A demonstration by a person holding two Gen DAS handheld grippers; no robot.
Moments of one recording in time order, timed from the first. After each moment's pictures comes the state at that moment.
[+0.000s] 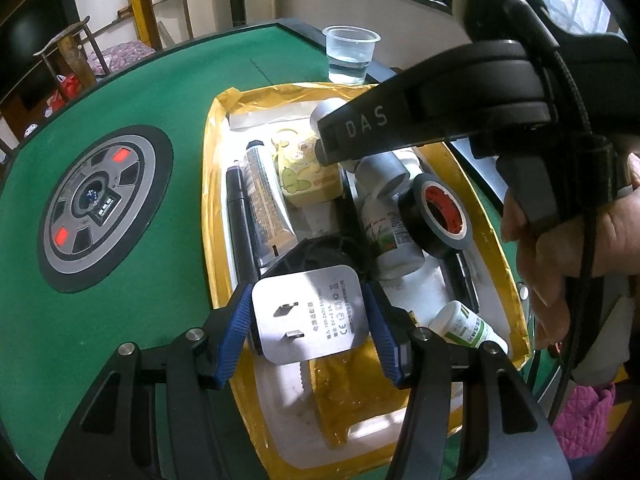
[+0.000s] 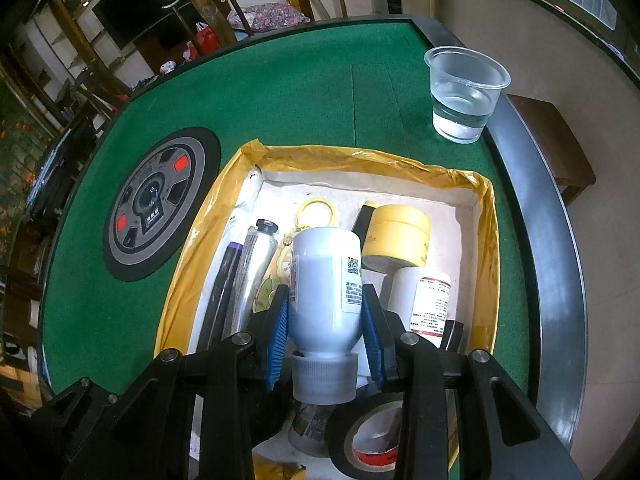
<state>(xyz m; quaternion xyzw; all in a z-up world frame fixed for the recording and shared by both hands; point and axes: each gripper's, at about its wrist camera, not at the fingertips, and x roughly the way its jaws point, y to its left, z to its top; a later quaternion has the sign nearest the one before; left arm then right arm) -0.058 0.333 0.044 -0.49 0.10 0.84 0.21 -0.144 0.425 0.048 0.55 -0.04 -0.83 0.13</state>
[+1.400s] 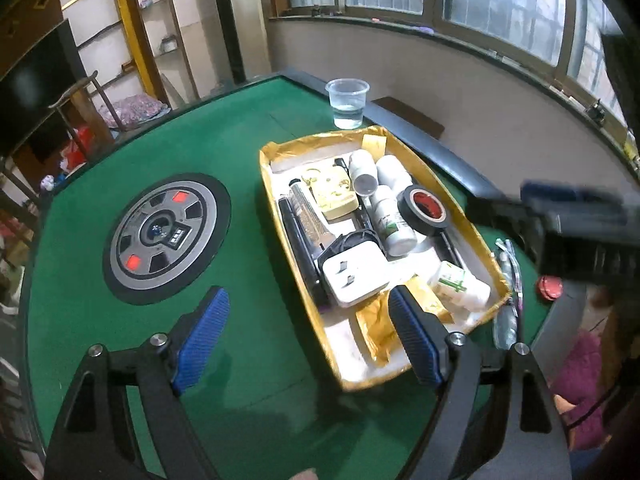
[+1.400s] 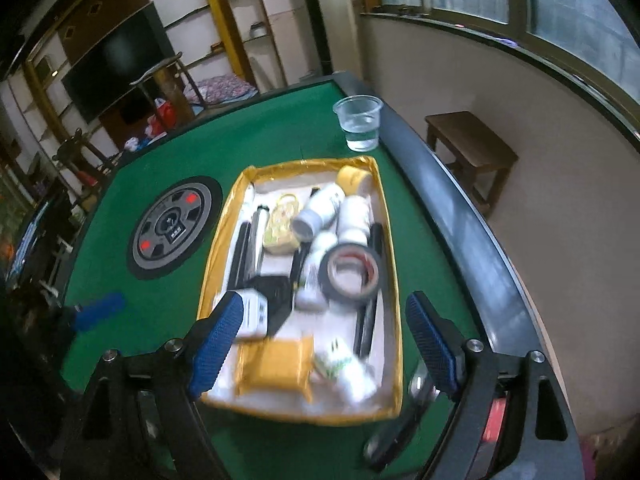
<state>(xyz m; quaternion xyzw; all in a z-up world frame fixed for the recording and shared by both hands) -0.013 0.267 0.112 -0.41 0.14 0.87 0.22 0.019 0.439 0.114 0.44 -0.11 -0.89 0.00</state>
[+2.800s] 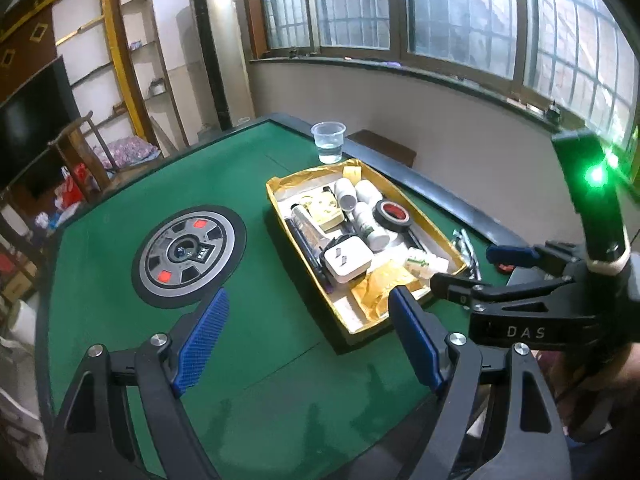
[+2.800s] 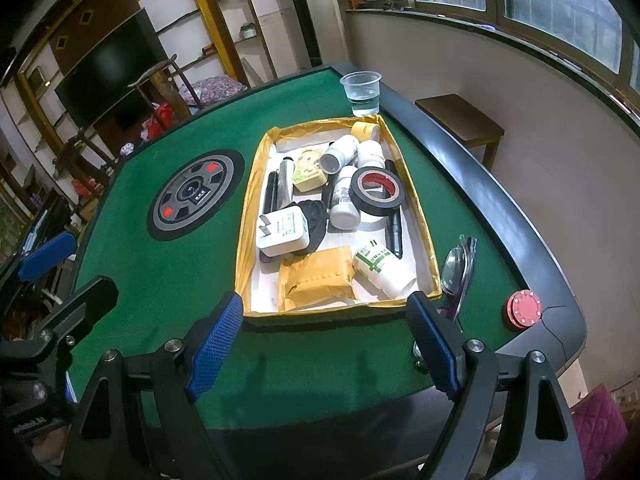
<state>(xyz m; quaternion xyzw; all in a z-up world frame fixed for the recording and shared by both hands) 0.038 0.210 0.154 -0.34 0.14 0.89 0.27 0.095 0.390 0.108 0.44 -0.13 -0.89 -0.03</state>
